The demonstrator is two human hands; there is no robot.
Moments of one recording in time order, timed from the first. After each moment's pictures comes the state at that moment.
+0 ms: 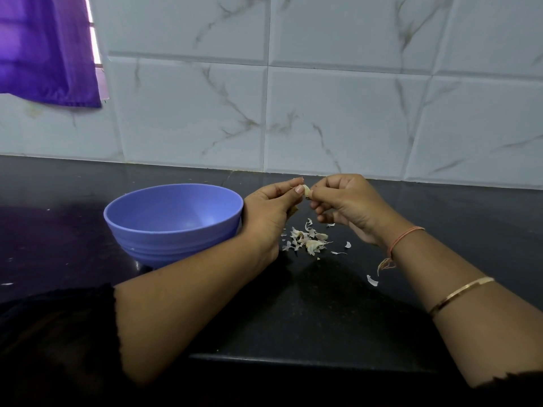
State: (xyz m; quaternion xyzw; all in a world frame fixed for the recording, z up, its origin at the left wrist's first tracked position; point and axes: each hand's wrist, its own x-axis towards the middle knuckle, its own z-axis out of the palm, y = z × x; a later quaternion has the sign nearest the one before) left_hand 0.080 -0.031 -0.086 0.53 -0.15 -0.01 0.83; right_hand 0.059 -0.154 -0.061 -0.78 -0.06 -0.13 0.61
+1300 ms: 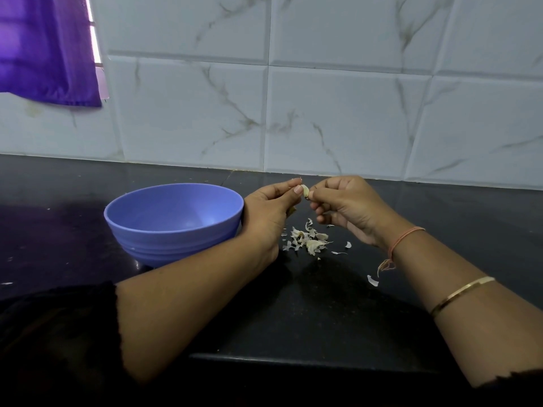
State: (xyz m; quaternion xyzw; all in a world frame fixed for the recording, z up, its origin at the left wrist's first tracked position) left_hand 0.080 -0.030 -0.086 0.55 -0.14 0.01 0.83; right_hand 0.058 -0.154 -0.061 -0.76 -0.06 -0.11 0.63
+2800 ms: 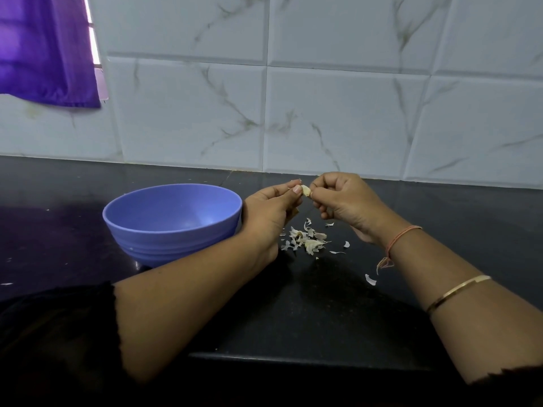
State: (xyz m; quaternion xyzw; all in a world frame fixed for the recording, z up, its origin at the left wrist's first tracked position) left_hand 0.079 -0.032 -0.084 0.54 -0.12 -0.03 0.83; right_hand 0.063 -0.156 -0.062 -0.82 -0.08 -0.17 0.54
